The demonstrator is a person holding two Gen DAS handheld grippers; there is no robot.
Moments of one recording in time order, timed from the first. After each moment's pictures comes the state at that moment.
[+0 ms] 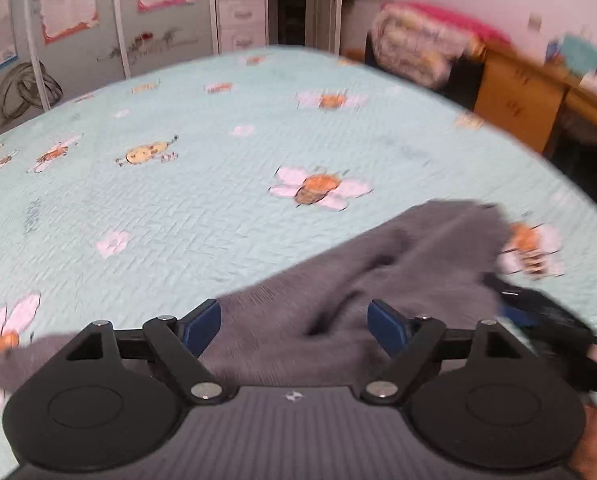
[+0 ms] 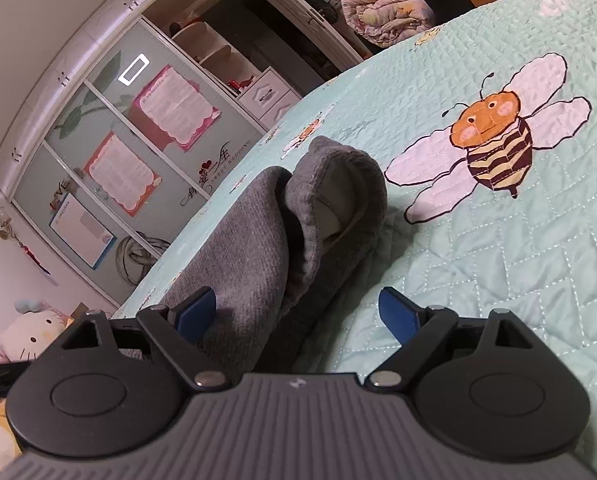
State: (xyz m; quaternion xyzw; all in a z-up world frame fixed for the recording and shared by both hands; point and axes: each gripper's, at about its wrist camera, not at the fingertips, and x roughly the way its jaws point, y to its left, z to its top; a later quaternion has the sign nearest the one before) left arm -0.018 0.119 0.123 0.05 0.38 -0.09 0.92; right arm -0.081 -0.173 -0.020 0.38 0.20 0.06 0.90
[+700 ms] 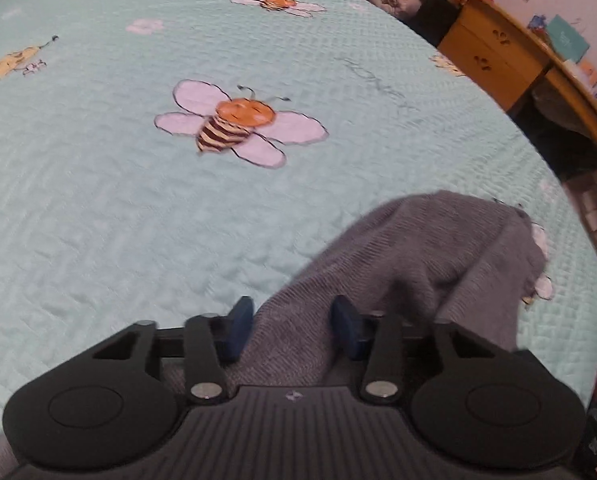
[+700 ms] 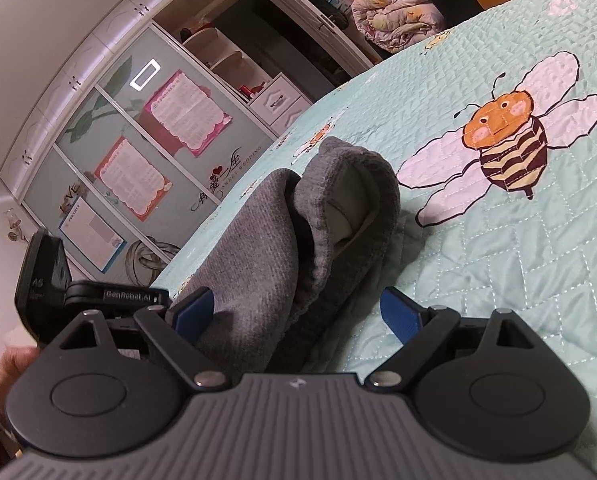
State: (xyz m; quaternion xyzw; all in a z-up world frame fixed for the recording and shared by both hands) left arm 0.094 0.083 0.048 -0.03 0.49 -0.21 0.84; right arm -0.076 -0.170 -0.024 0.38 0.18 0.08 0.90
